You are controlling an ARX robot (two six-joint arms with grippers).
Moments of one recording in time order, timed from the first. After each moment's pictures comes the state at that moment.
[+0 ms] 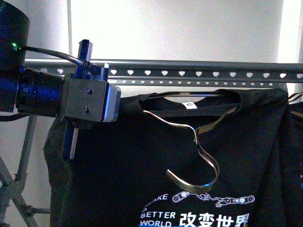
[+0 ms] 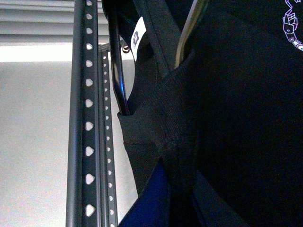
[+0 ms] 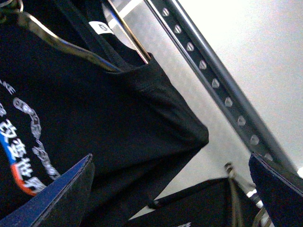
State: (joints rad) left arm -0.11 1.69 1.26 0.29 0.75 1.76; right arm -0.21 1.18 0.69 0.57 -0.71 -0.99
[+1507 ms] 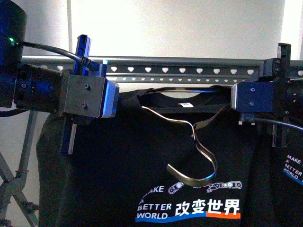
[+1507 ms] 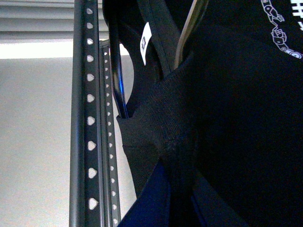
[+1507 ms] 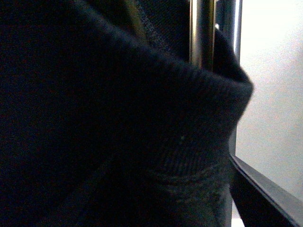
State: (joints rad) left arm -0.11 1.69 1.26 0.29 0.75 1.78; right arm 0.02 1.75 1.20 0.58 -0.39 -1.57
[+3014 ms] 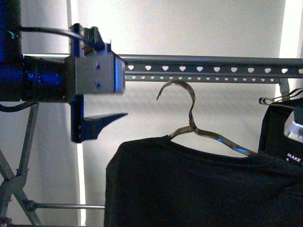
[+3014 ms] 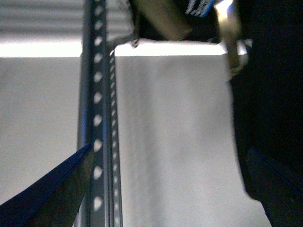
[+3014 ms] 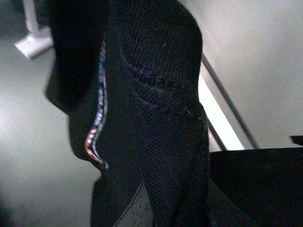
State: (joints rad) left arm -0.12 1.69 1.23 0.49 0.64 1.54; right arm -0.15 1.64 1.16 -0.31 -0.63 -1.02
